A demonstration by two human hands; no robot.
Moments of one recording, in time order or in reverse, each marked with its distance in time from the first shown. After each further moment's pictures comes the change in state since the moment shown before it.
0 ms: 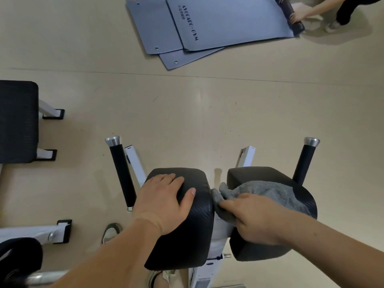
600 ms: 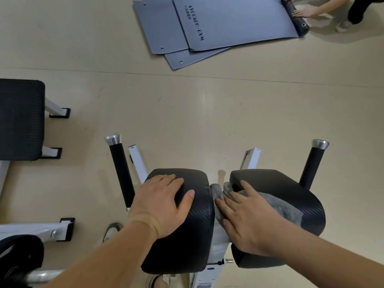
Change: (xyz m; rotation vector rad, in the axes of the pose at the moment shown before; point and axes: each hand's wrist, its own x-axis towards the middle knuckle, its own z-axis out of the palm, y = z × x) left_hand 0.000 0.001 0.001 -0.002 0.027 -0.011; right_hand 0.022 0.007 0.033 -0.350 0.114 0.015
